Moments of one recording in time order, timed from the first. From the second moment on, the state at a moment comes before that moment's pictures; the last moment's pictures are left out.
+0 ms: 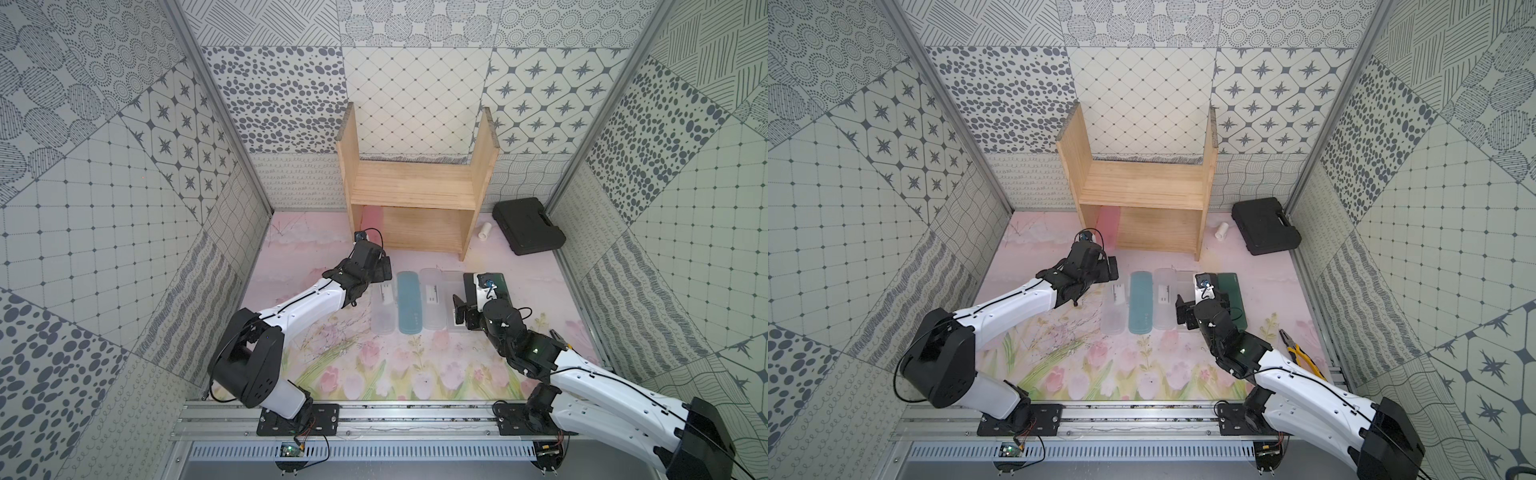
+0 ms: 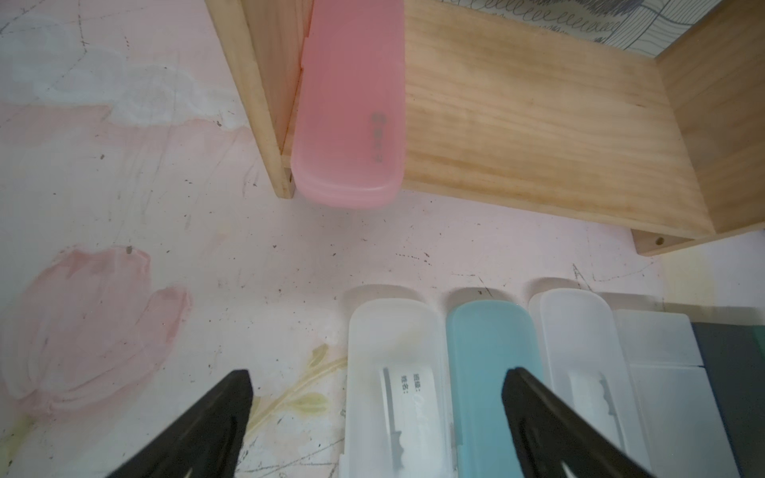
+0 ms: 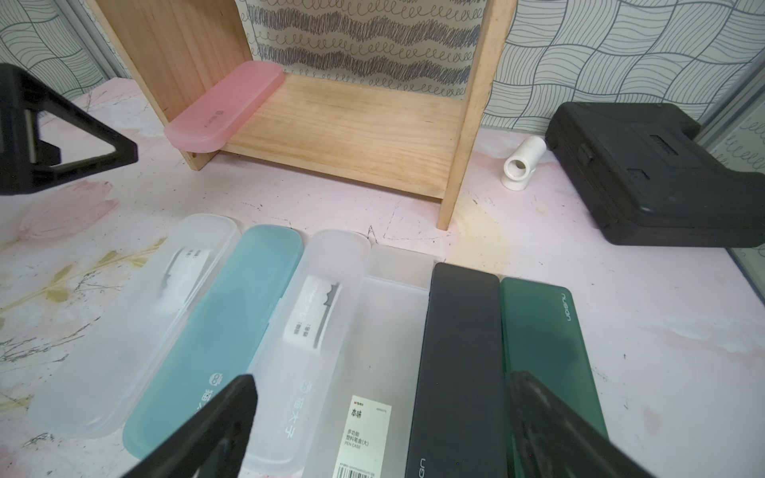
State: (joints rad) left arm -0.48 1.57 1.05 -0.22 -0.28 -0.47; right arm 0.81 0.88 0.49 -0.08 0.55 0.24
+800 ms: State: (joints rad) left arm -0.38 1.94 1.29 -0.09 -0.23 -0.32; right arm 0.81 0.84 0.48 -0.08 0.52 0.21
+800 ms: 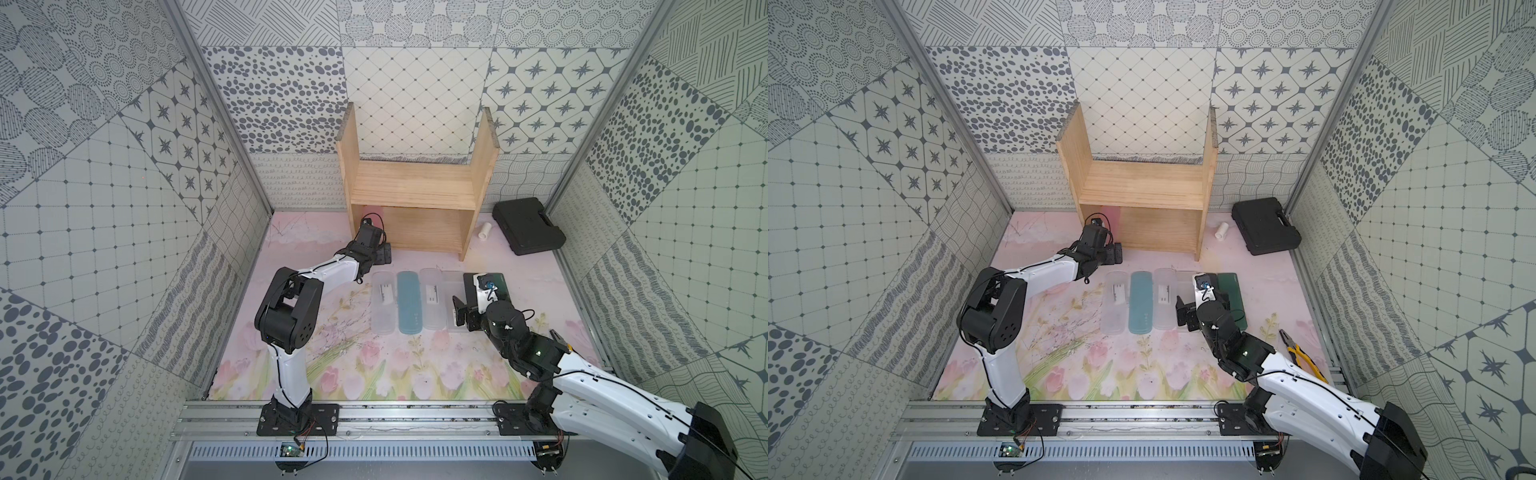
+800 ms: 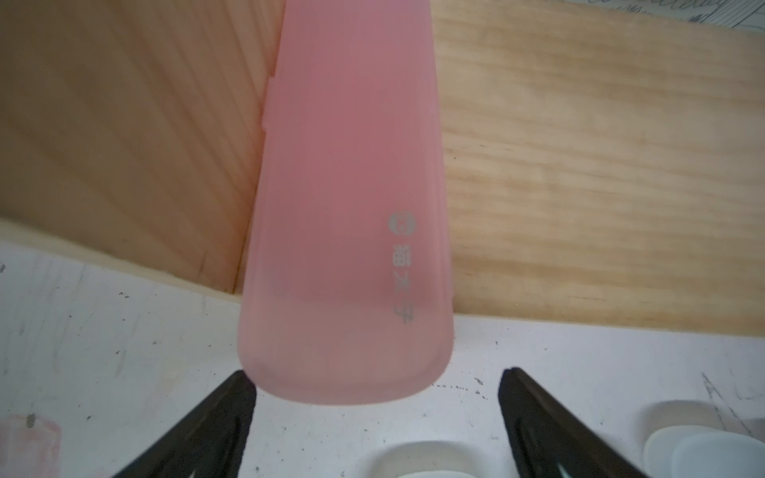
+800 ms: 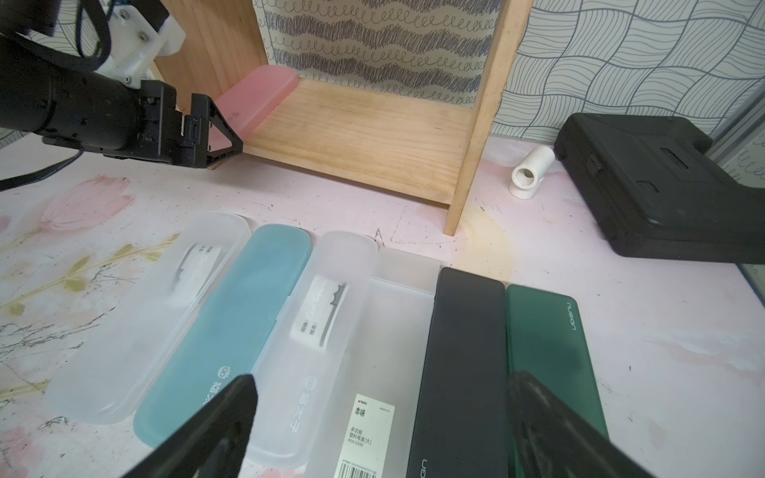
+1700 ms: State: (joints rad) left arm -0.36 1.98 1.33 -0.01 -0.25 -0.26; right arm 0.81 0.85 0.48 -0.06 0.52 0.20
